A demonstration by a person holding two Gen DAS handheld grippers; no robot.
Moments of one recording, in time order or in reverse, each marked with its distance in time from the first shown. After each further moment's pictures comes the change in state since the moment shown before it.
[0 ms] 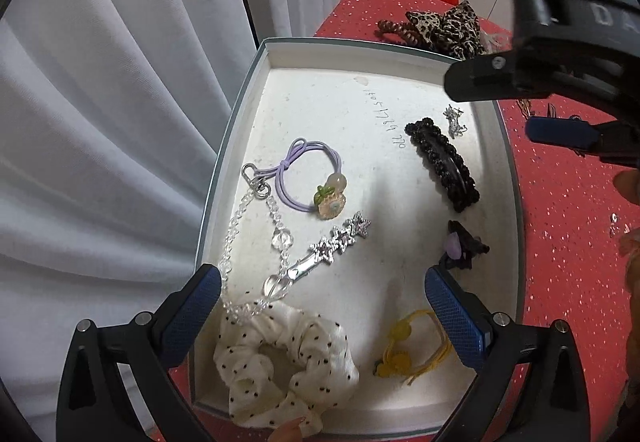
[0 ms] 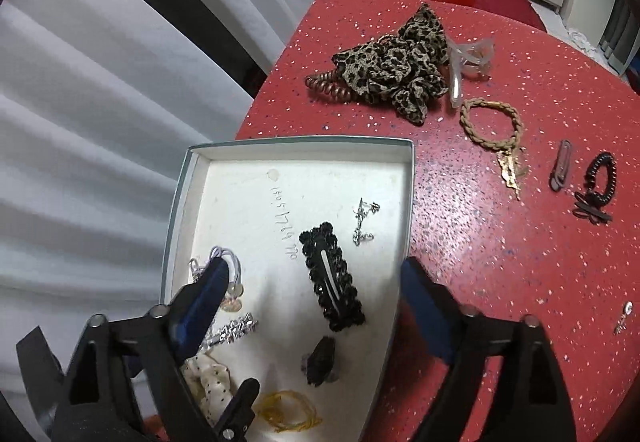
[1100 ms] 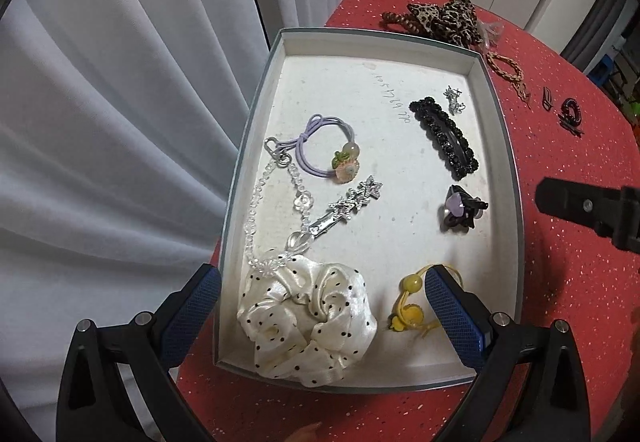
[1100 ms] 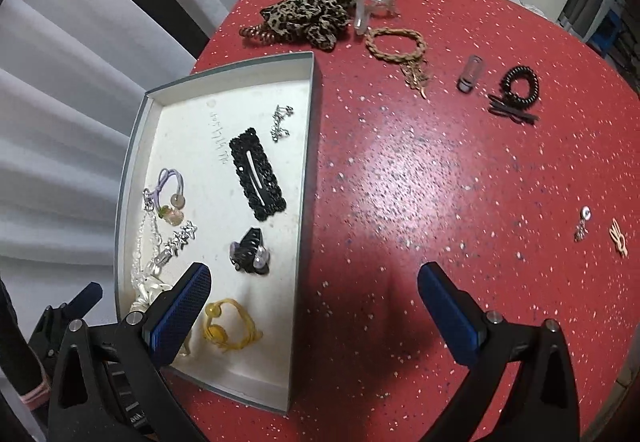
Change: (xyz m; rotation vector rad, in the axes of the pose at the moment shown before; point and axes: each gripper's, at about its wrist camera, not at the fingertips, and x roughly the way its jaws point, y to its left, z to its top) left arm -0.021 0.010 -0.021 0.013 0.021 0.027; right arm -0.031 -0.029 -0.069 0.057 0.077 -0.135
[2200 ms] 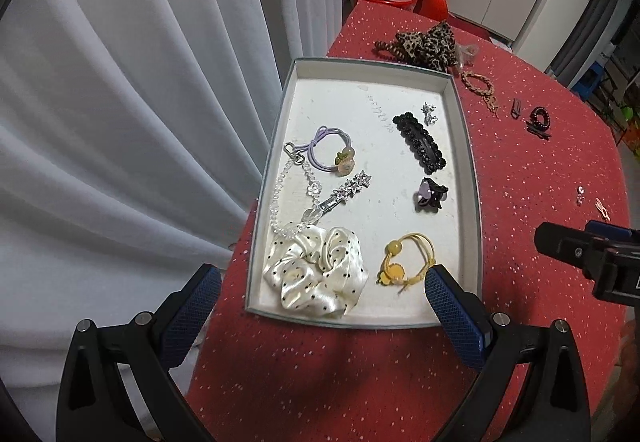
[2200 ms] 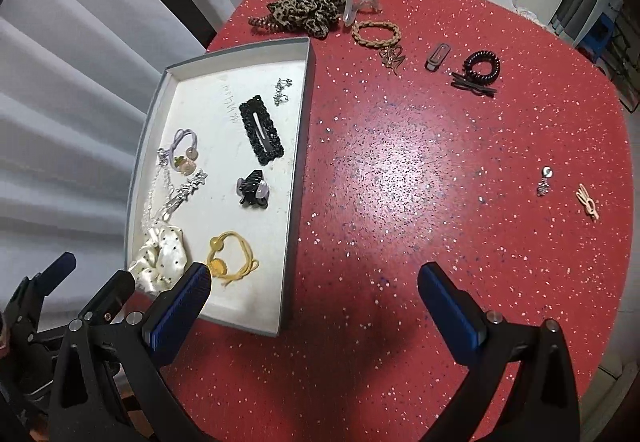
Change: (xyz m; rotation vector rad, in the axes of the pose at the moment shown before) left arm -0.070 0.008 -0.023 -0.007 -0.045 -0.014; right arm -0.056 0.003 -0.040 -0.026 0.008 -0.023
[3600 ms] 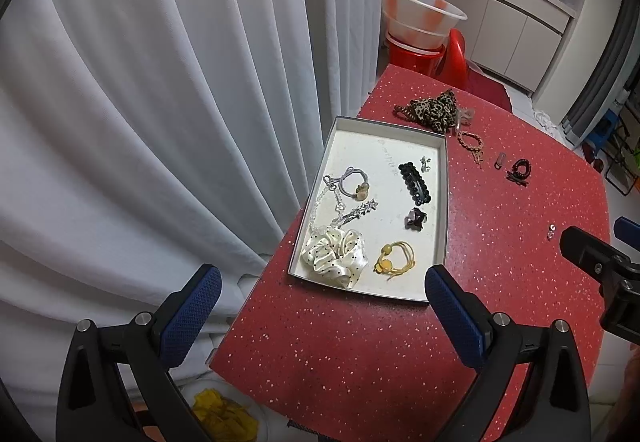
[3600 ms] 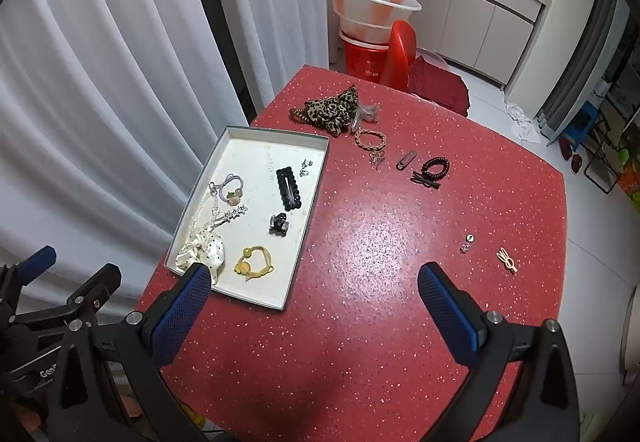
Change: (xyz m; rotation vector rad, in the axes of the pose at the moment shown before) left arm -0.130 0.003 -0.028 -0.125 -0.133 0.086; right arm -0.144 0.031 -0.043 -0.178 -0.268 -0.079
